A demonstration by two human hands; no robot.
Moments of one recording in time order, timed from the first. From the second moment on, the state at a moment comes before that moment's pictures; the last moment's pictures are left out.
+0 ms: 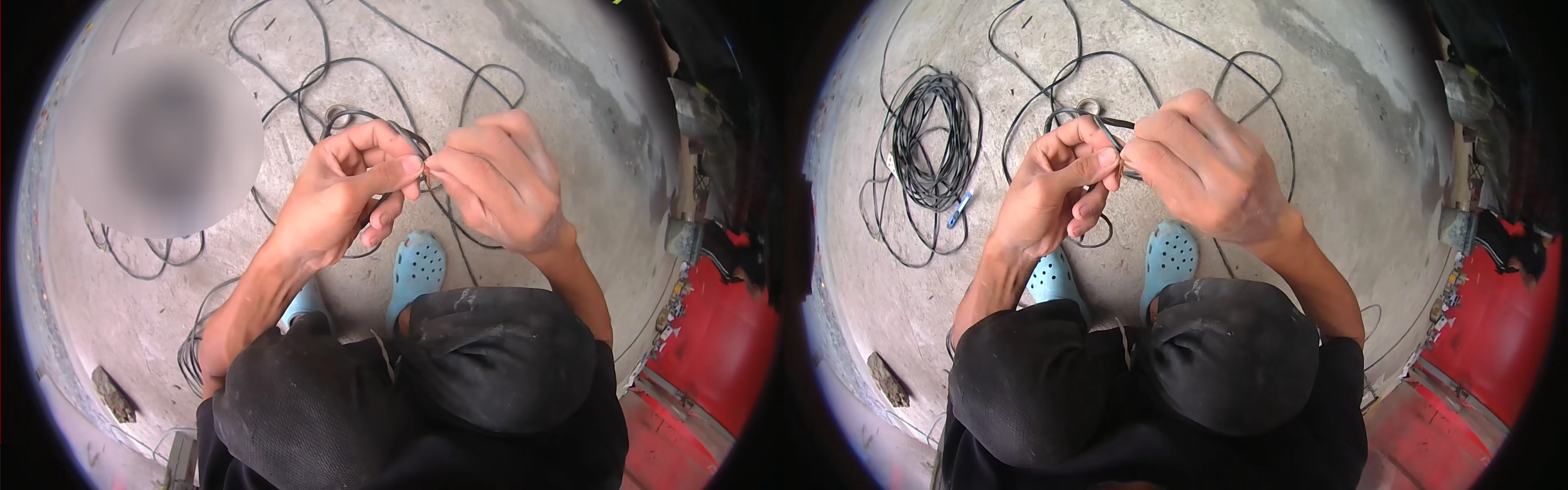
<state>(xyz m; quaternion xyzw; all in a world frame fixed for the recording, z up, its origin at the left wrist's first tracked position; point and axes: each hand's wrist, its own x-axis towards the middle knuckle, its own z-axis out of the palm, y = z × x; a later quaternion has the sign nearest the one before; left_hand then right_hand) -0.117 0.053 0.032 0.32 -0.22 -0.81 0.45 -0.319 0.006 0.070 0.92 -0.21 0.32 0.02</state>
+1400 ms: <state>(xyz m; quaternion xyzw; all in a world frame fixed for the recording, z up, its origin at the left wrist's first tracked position) -0.130 0.059 0.031 0.34 -0.26 -0.72 0.54 -0.310 0.013 0.054 0.91 -0.27 0.32 0.03</state>
